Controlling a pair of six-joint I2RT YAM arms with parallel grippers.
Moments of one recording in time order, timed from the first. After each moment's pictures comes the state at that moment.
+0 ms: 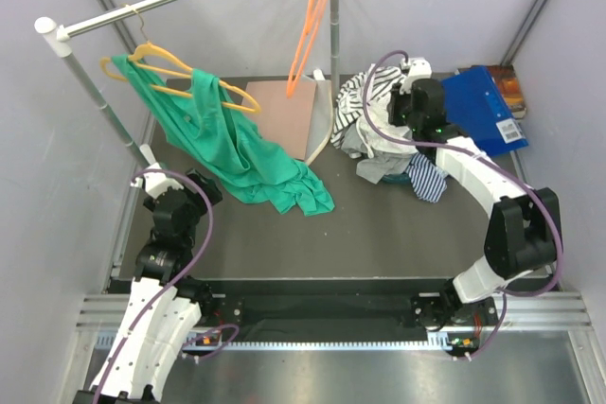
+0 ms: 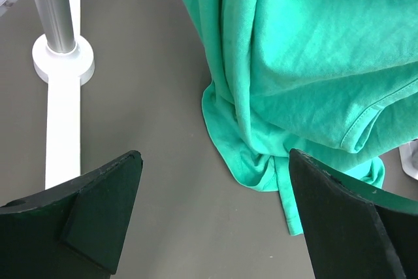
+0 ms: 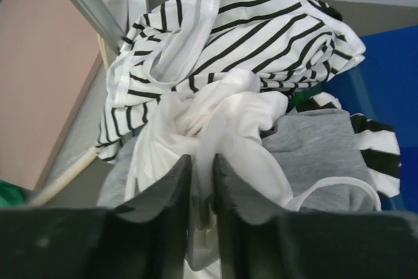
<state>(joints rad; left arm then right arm) -0.16 0.49 0.49 -0.35 -0.36 -0.57 0.30 1.55 1.19 0.02 0.09 0.10</state>
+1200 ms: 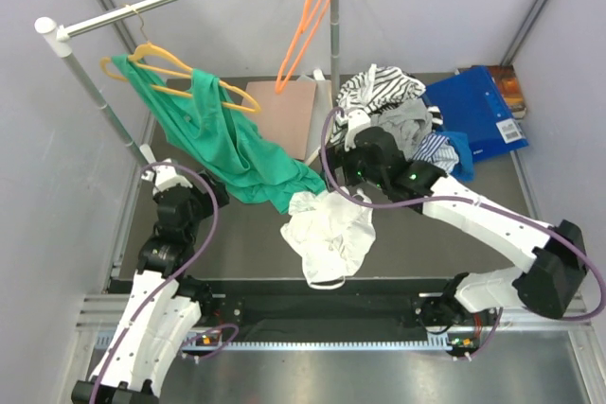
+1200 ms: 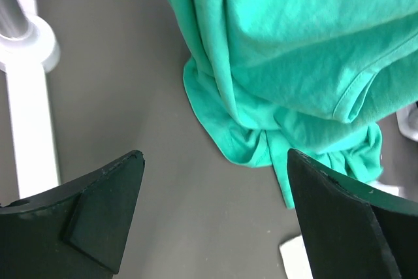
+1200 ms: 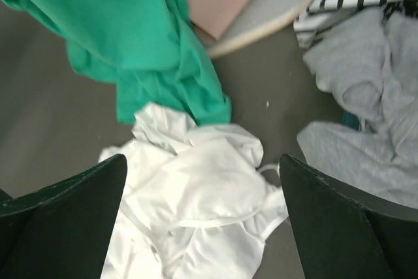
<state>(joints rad) -0.16 0.54 0.49 -0.35 -0.25 -0.55 0.82 1.29 1.12 -0.31 0.17 0.23</state>
